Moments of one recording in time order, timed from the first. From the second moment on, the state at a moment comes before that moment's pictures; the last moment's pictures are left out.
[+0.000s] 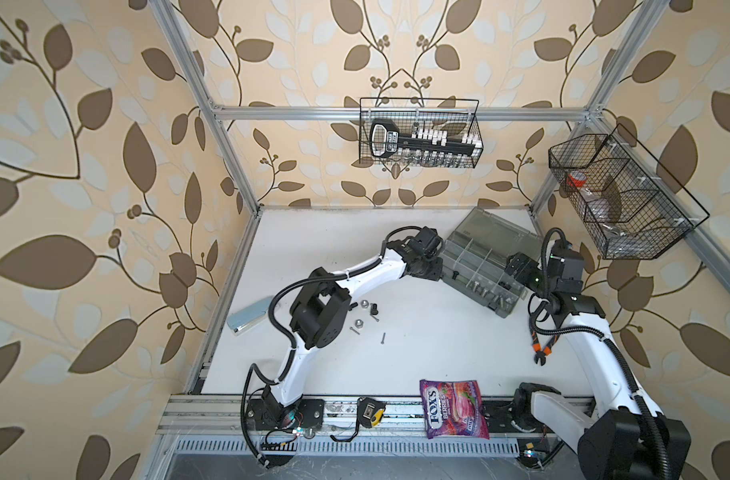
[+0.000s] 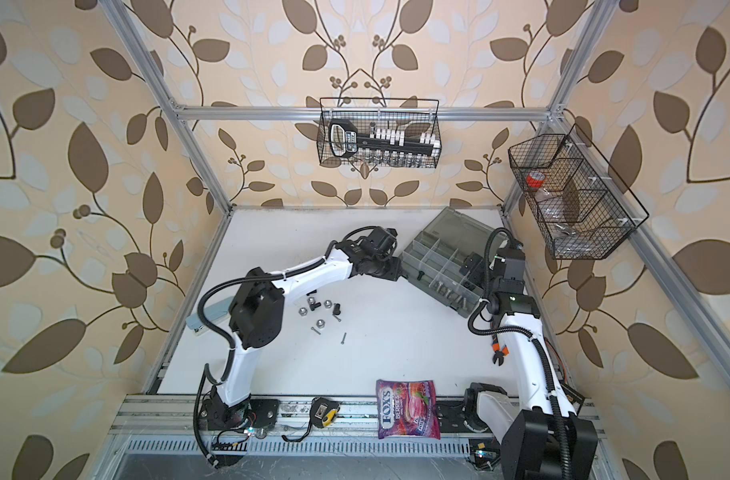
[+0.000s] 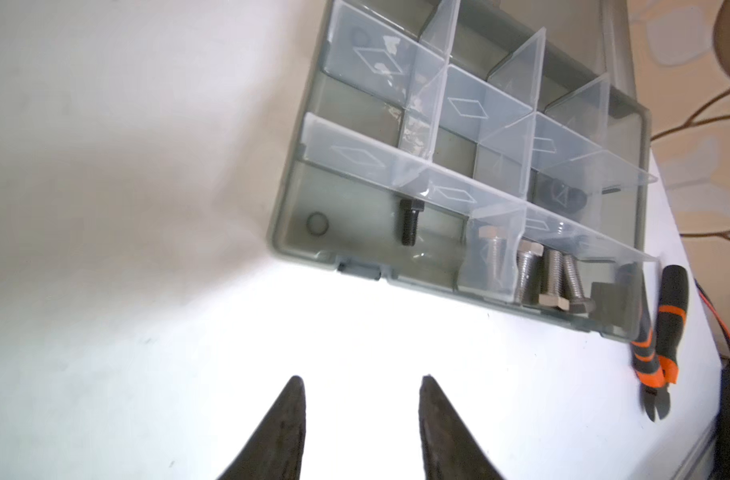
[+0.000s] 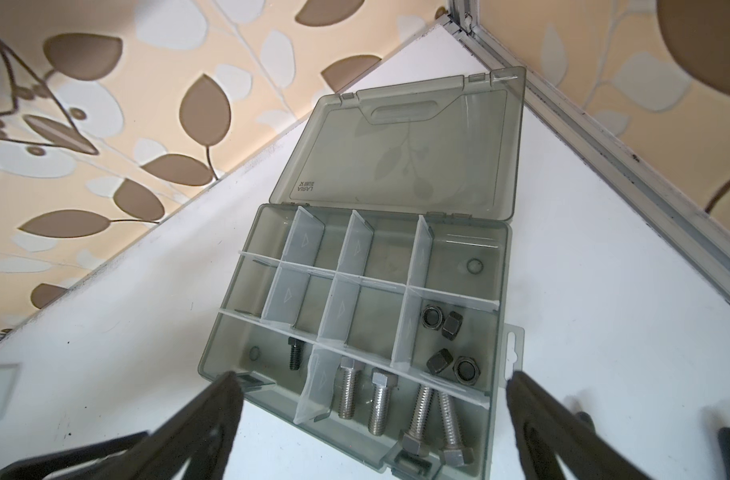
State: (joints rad) left arm -0.79 2.05 1.72 -0.56 0.06 -0.51; right arm -0.18 1.04 0.79 -0.37 -0.01 0.45
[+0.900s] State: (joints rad) left arm -0.66 1.89 1.33 -0.78 -0.09 -0.58; right arm -0.18 1.05 0.79 -0.37 -0.02 0.46
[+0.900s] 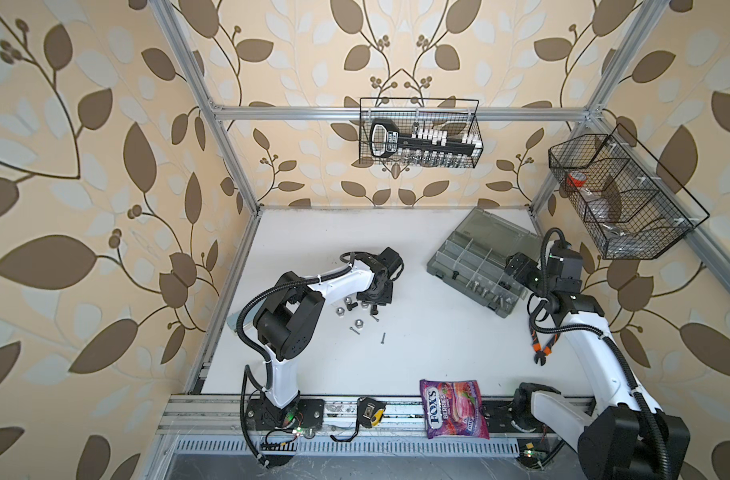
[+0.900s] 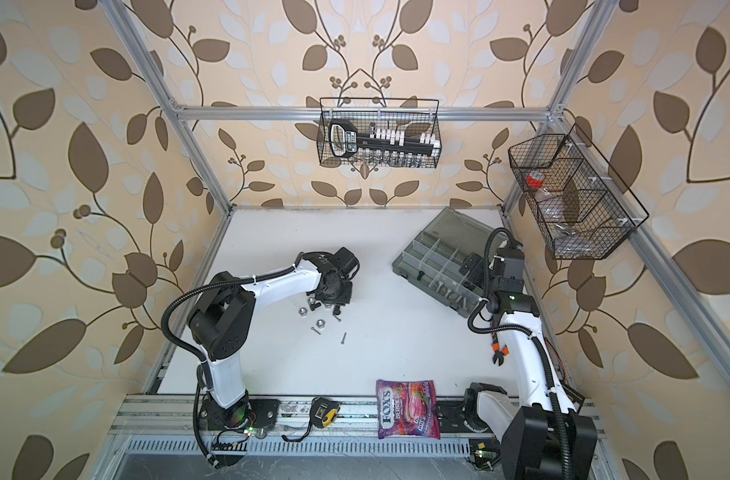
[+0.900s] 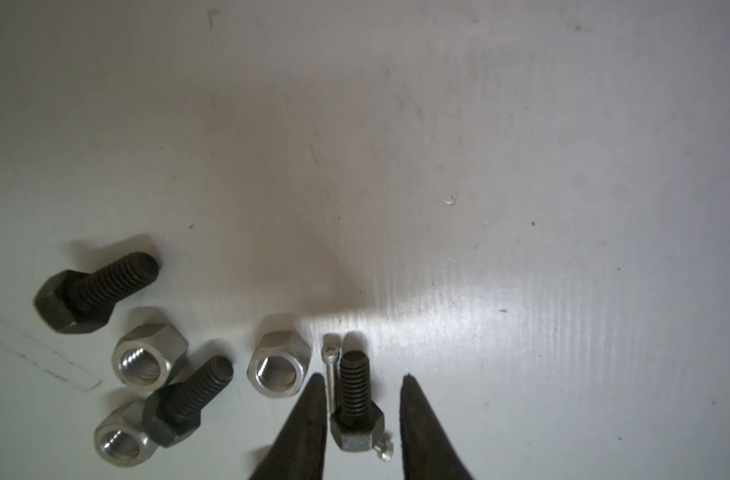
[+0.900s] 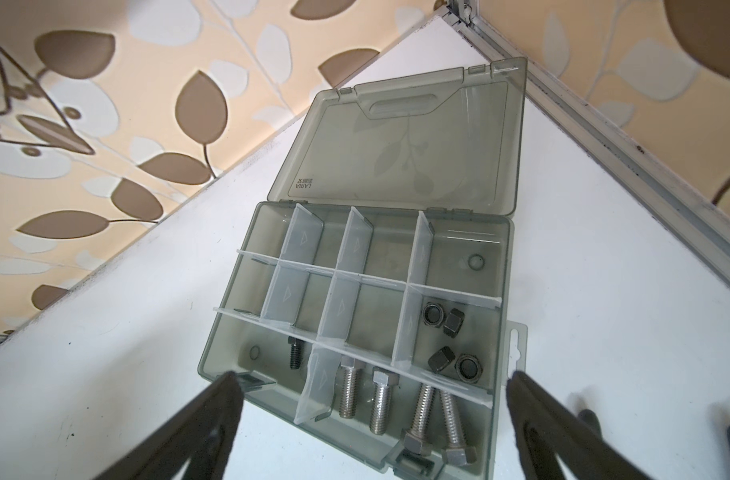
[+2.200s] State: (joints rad) left arm -0.66 1.94 1.32 -0.78 -0.04 -0.62; right arm -0.18 1.05 0.78 -0.37 -0.02 0.47
